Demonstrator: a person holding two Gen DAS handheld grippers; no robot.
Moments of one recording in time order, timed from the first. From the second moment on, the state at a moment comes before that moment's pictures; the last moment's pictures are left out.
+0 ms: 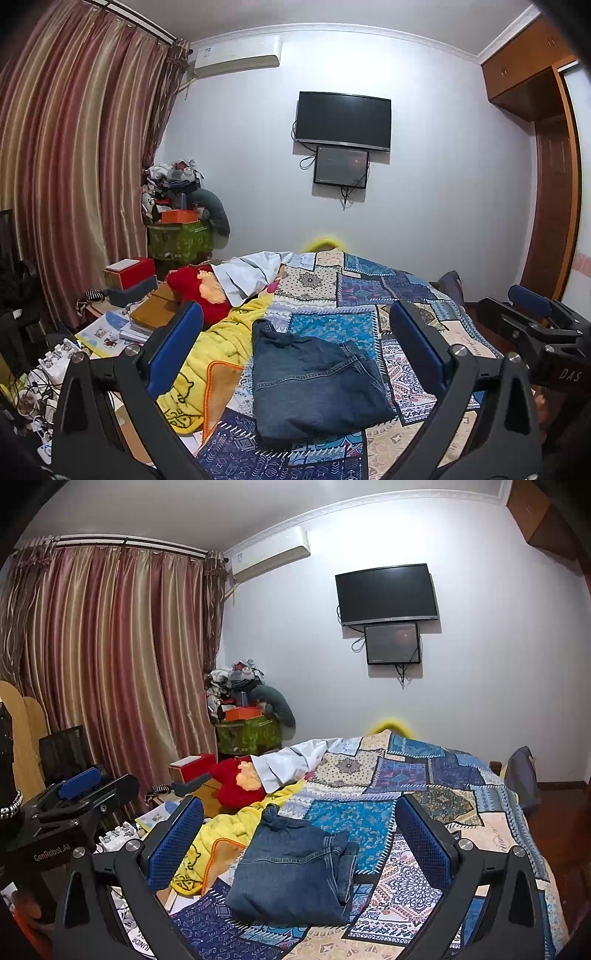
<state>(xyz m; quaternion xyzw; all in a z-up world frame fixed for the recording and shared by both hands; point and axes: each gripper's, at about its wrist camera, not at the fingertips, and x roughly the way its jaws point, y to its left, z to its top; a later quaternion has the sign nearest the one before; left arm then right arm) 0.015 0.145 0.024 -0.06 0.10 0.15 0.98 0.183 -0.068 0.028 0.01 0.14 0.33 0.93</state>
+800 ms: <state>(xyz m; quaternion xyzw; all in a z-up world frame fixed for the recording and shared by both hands) 0.012 0.145 0.028 -0.06 0.10 0.12 0.99 0.178 -0.070 0.029 0.01 0.13 0.33 0.94</state>
